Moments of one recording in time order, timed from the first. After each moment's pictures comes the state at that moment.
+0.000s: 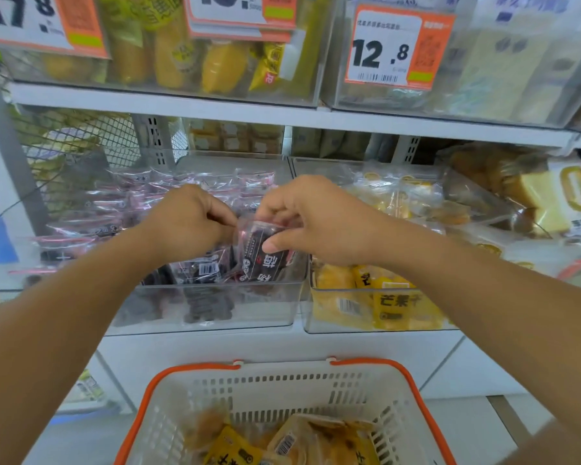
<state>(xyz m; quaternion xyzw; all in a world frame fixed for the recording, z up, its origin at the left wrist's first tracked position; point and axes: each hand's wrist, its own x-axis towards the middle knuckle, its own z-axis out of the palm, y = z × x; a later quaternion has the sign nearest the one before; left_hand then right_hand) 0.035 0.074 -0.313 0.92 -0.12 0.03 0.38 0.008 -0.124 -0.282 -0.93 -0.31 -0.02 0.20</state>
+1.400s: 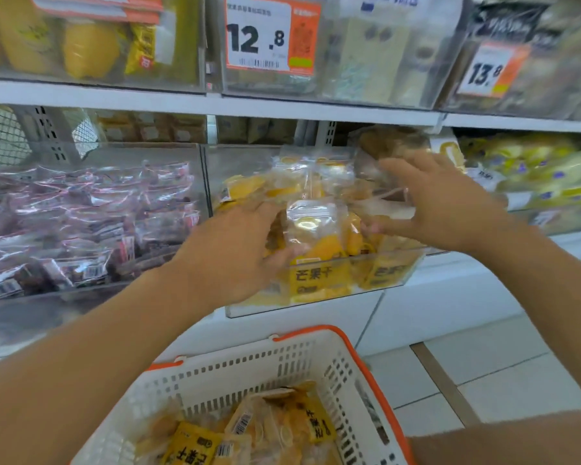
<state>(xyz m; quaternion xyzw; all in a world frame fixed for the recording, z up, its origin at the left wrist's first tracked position) -0.016 -0.055 -0.327 0.91 -0.37 0.10 0.16 -0.072 -0.335 -0.279 -0.99 0.03 -0.14 -0.04</state>
